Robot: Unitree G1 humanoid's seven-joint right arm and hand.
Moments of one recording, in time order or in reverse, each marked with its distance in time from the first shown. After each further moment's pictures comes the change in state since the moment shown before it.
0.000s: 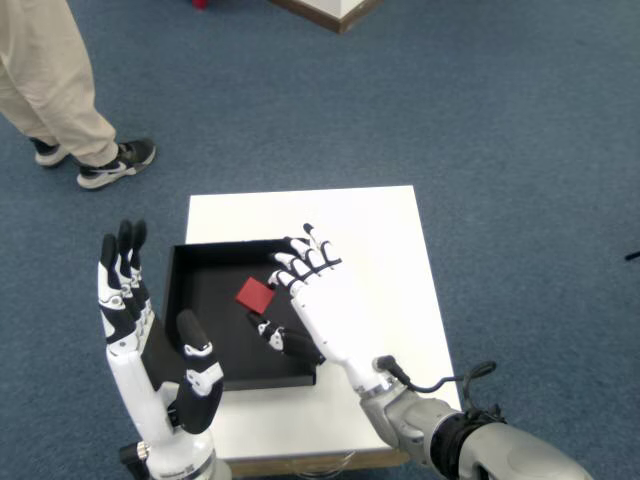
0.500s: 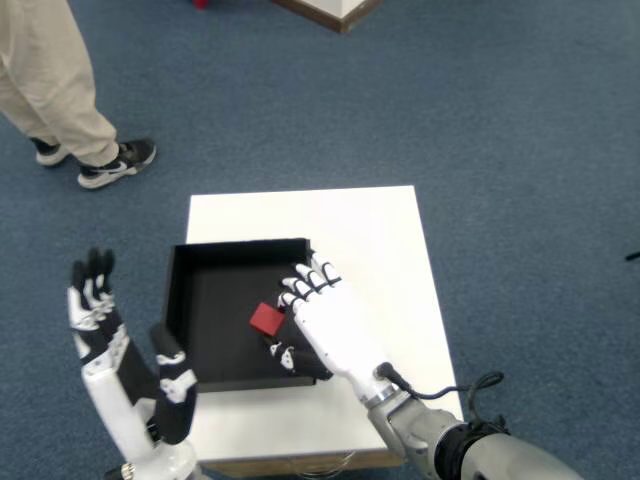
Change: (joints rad) arm 0.036 0.007 0.014 0.052 -0.011 0.038 0.172
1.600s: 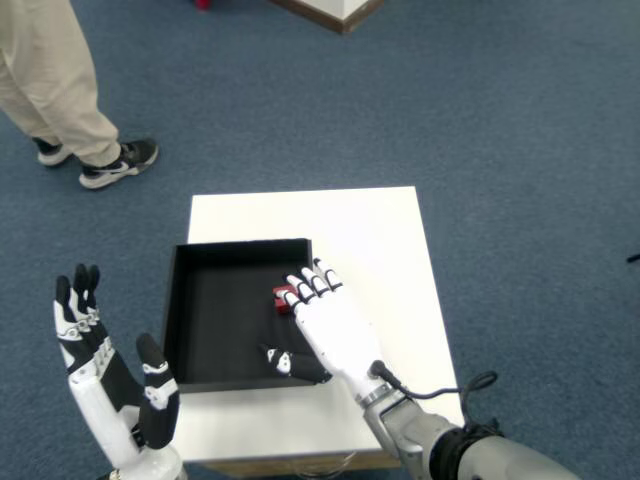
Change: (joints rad) arm 0.005 0.001 0.003 -0.059 0.044 0.124 0.133
